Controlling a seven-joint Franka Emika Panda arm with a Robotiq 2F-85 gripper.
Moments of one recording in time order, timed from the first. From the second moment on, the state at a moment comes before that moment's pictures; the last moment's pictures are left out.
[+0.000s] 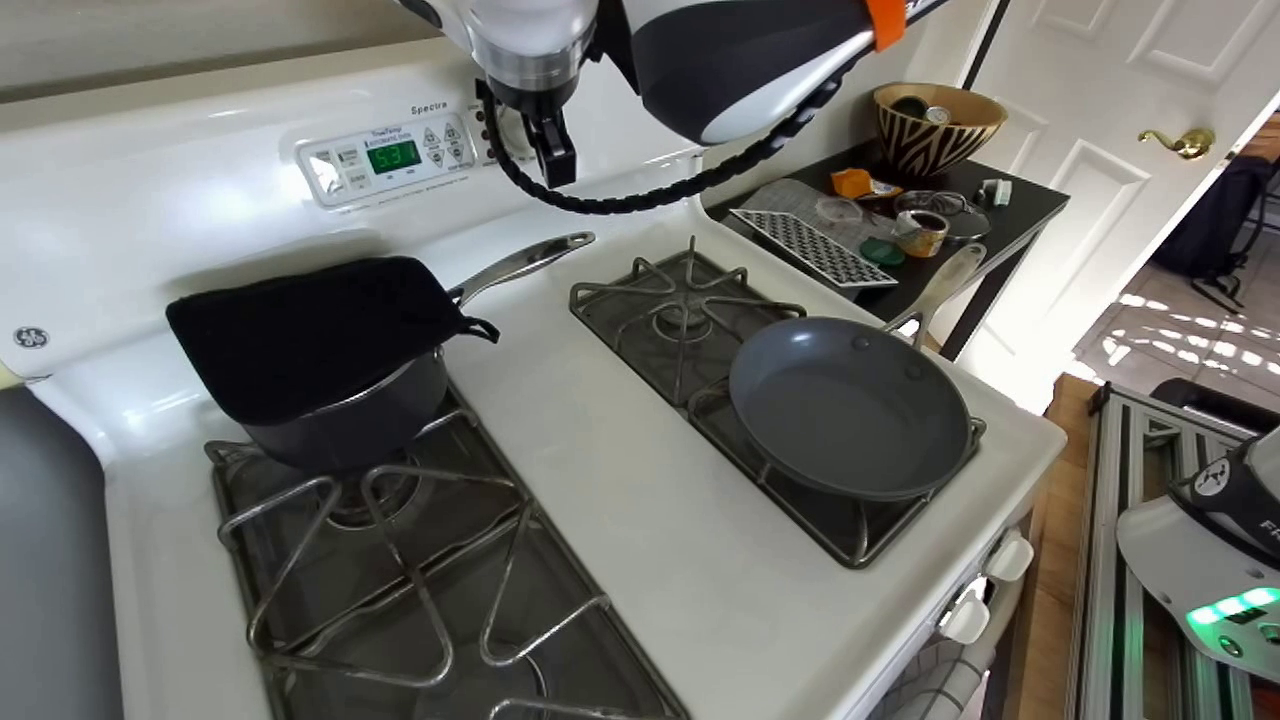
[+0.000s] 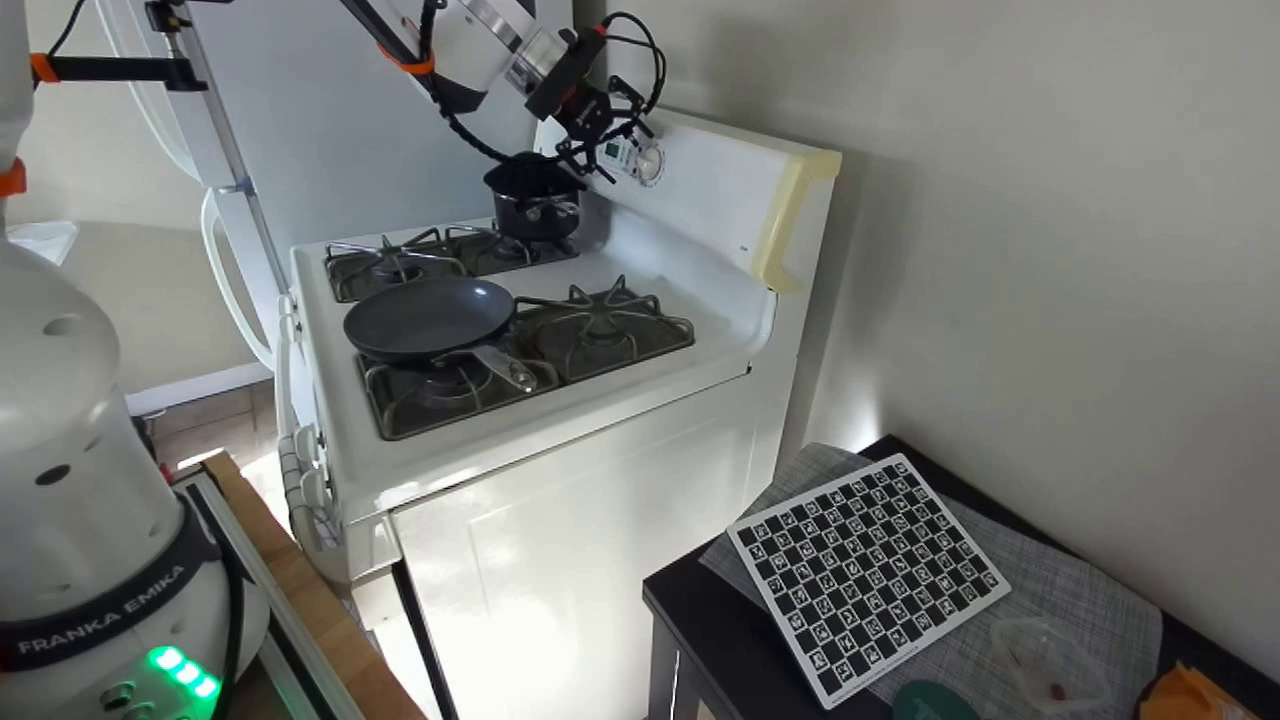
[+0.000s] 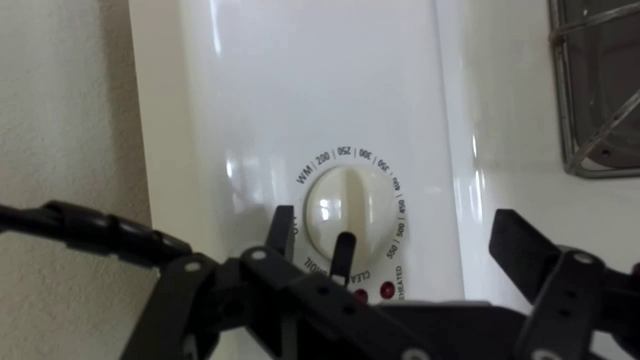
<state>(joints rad) 0.25 0.33 0.11 -1.76 -1.08 2.24 -0.05</state>
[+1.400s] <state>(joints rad) 0.29 0.24 0.16 -1.67 -0.94 1.99 0.40</state>
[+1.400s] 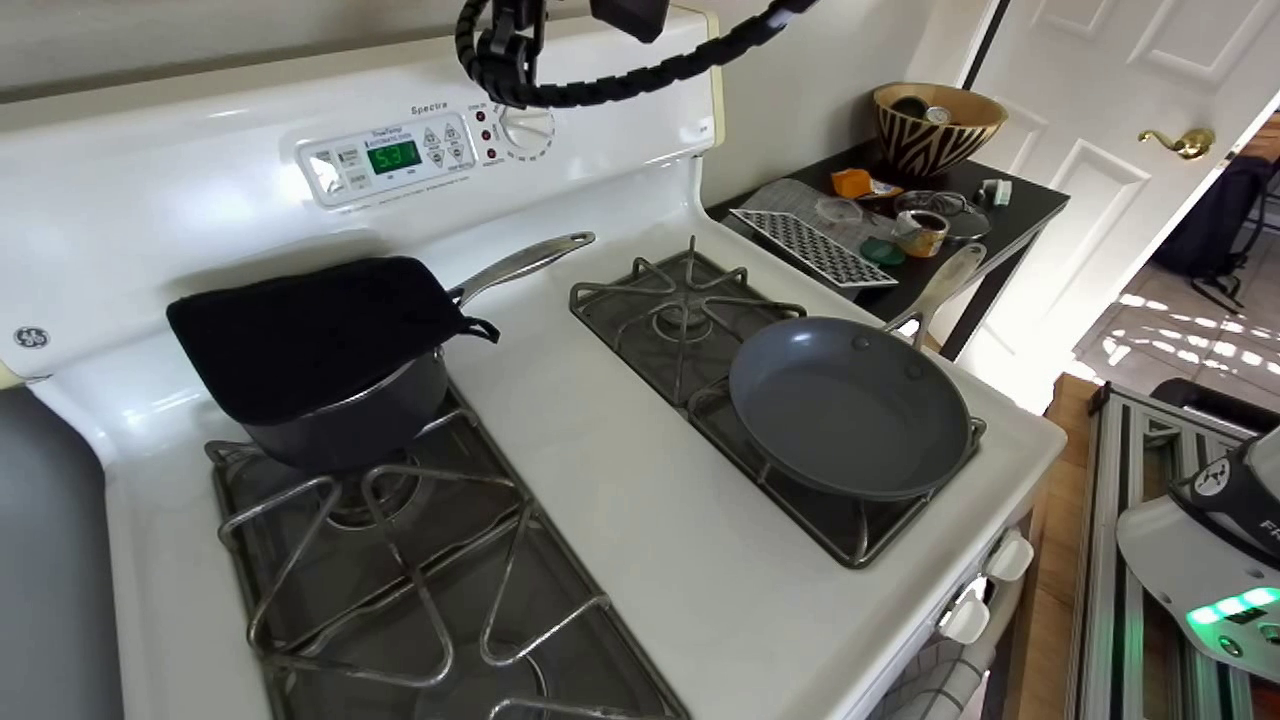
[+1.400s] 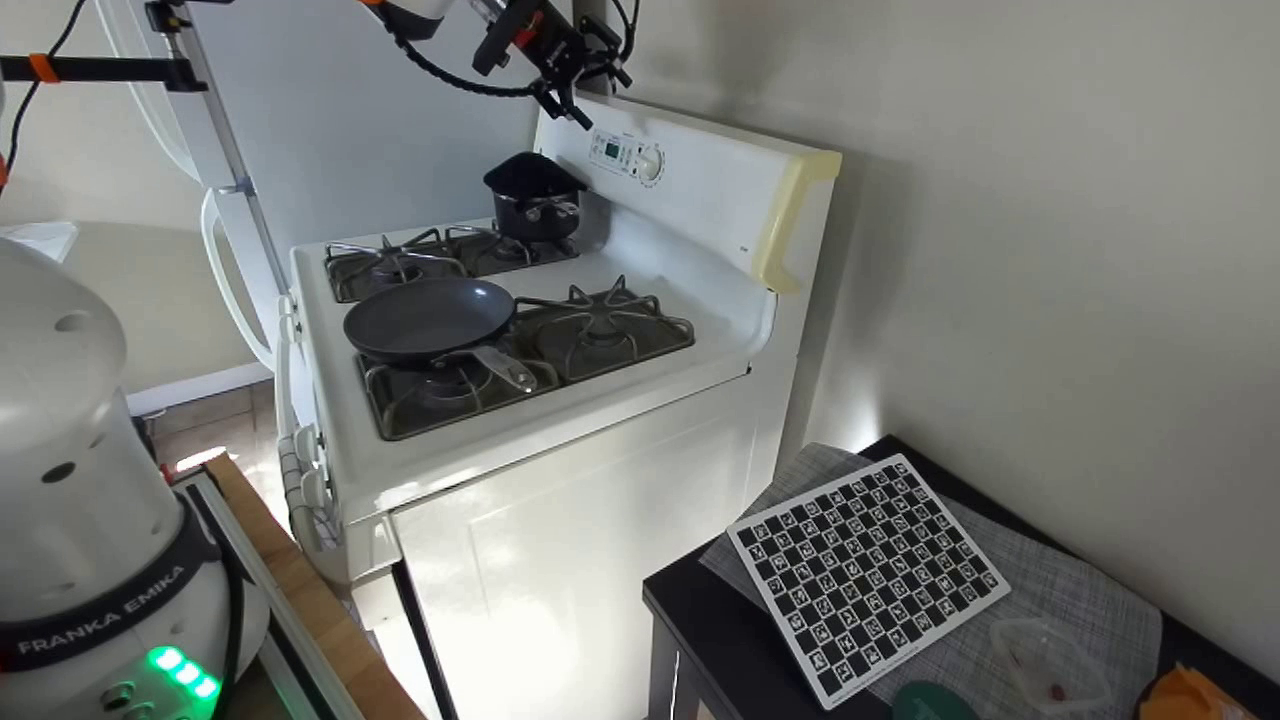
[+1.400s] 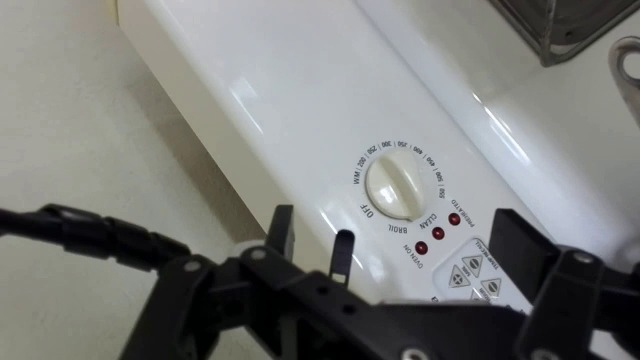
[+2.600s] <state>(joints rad) 0.29 0.17 0.16 -1.76 -0.90 1.94 0.78</state>
